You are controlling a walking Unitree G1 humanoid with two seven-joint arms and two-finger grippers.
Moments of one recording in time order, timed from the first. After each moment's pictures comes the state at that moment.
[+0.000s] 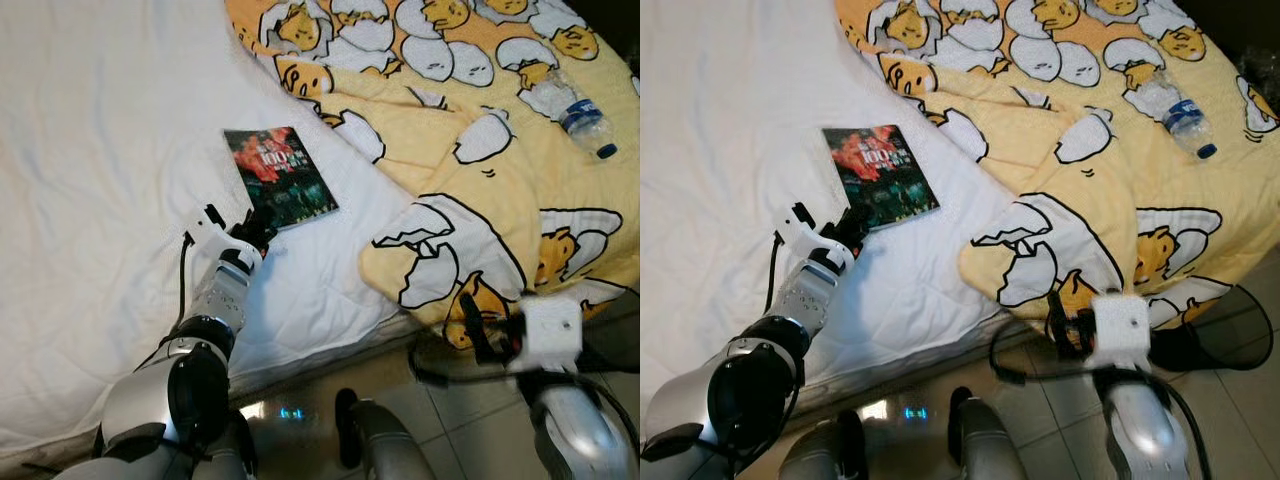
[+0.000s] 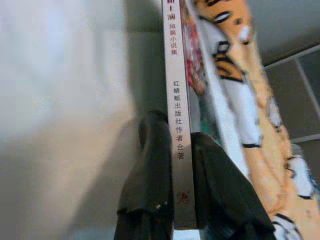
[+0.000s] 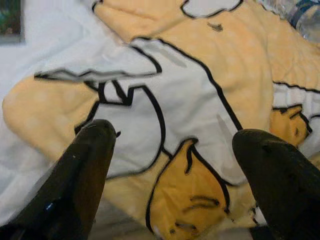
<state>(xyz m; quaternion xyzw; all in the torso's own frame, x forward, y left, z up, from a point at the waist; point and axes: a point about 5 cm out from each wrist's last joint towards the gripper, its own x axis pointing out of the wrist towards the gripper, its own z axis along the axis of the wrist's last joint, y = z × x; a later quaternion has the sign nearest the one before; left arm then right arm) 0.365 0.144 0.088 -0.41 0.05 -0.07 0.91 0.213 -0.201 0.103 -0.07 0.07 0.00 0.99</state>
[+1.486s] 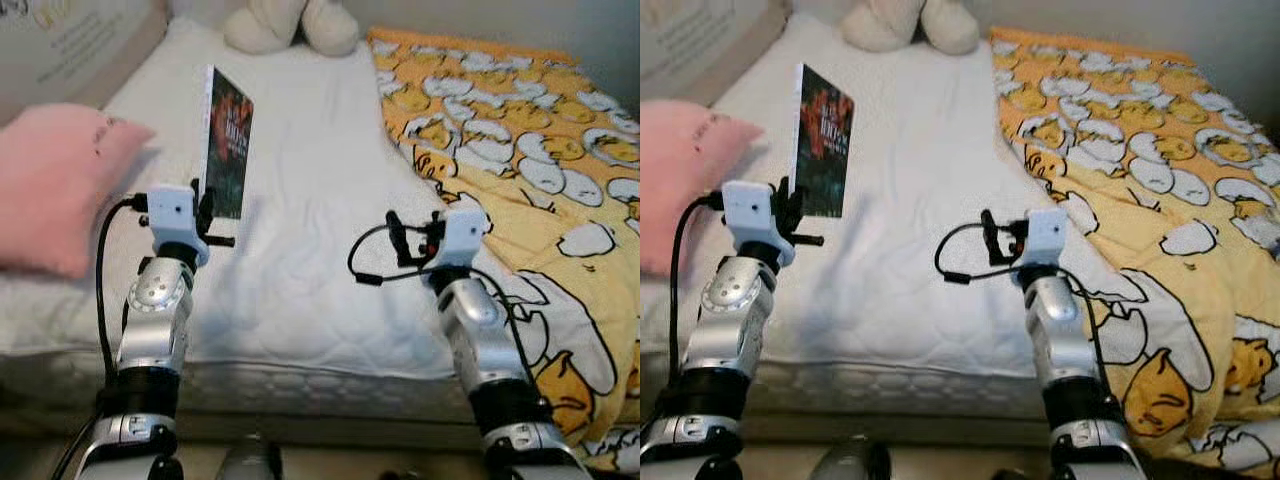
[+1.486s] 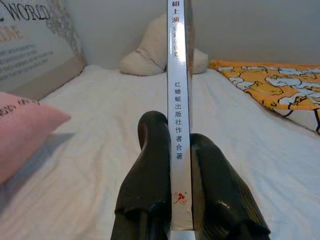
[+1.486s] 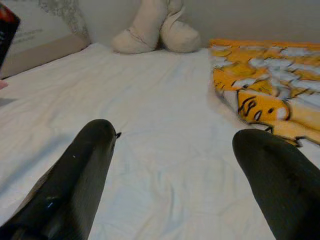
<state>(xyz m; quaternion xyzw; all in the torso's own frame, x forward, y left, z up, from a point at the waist) 0.334 0.198 0.134 0.04 -0.04 -0.01 1.00 0.330 -0.141 0.101 0.04 -0.01 0.09 1.00</state>
